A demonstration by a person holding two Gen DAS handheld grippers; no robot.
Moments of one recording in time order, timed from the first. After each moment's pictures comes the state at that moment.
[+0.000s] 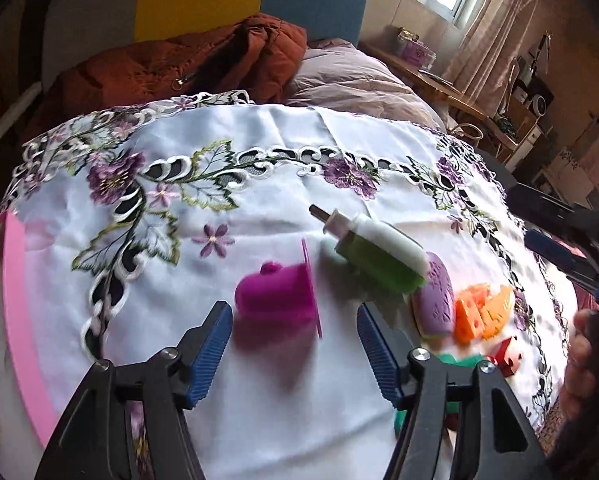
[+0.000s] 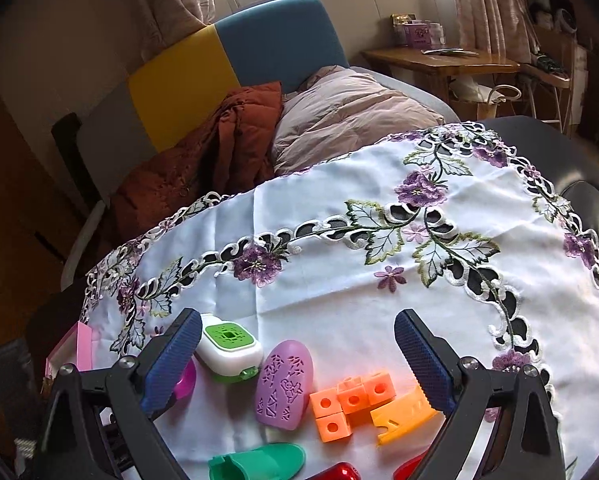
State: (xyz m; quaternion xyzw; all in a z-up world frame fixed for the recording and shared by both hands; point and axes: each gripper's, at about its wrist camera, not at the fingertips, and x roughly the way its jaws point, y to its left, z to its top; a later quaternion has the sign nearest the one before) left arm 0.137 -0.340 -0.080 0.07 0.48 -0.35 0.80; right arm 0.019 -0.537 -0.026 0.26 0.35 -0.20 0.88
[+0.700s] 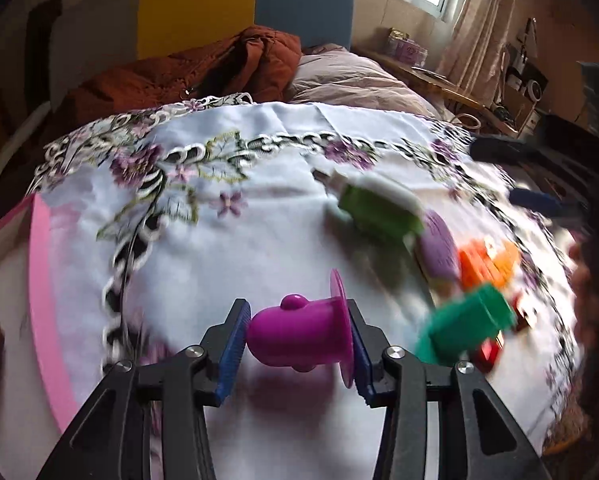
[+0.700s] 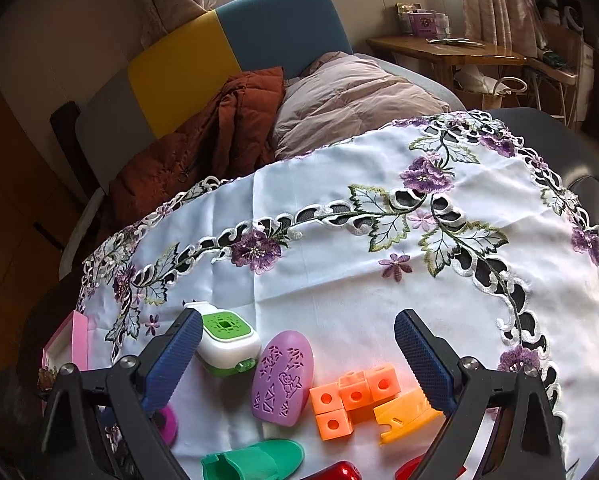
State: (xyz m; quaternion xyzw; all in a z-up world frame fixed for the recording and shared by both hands) left arm 0.087 -0.306 -0.084 0.10 0.44 -0.35 0.82; right arm 0.026 -0.538 -0.037 0.26 0.37 -0.19 0.87
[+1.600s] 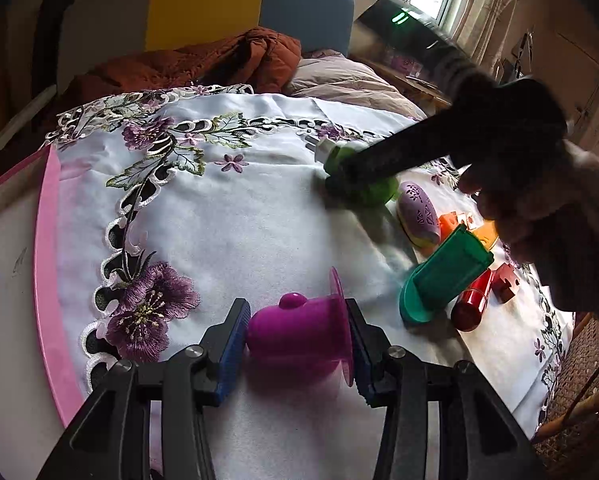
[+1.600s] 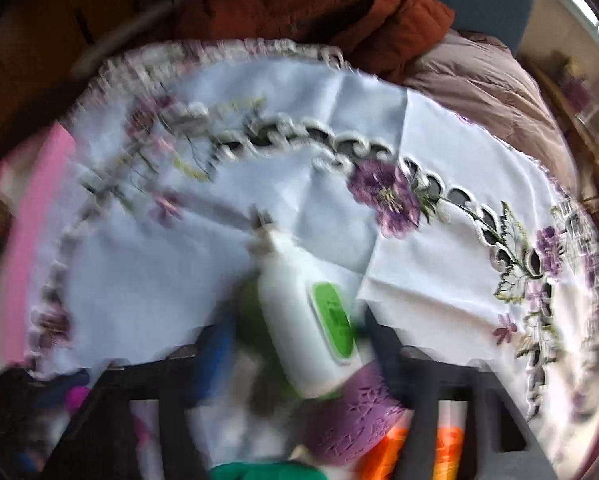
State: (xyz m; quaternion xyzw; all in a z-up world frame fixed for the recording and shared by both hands) left arm 0.061 -0.283 -0.096 0.07 0.44 -0.36 0.82; right arm 0.141 -0.454 -0.090 0.00 0.58 -0.05 0.81
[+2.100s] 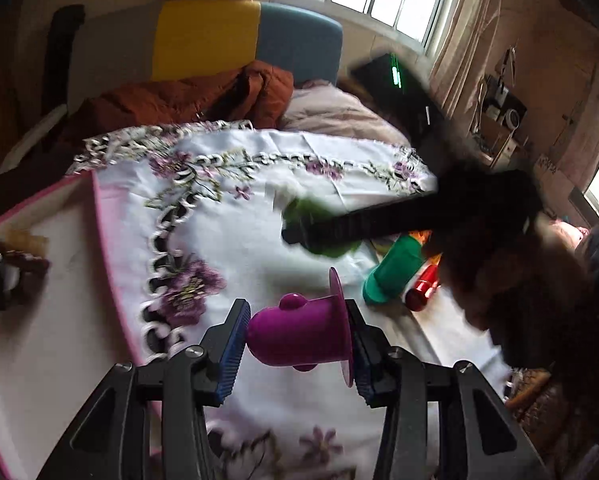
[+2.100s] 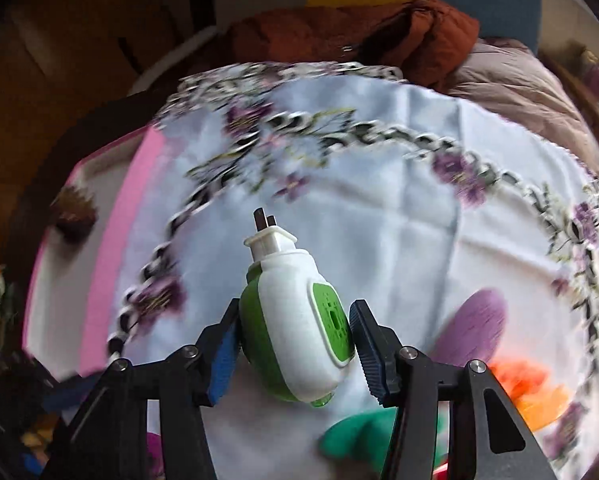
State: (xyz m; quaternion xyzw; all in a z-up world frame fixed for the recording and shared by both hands) left arm 0.020 -0.229 -0.040 0.04 0.40 -0.37 0.84; right arm 0.090 -0.395 -0.068 0.08 0.53 0.04 0.84
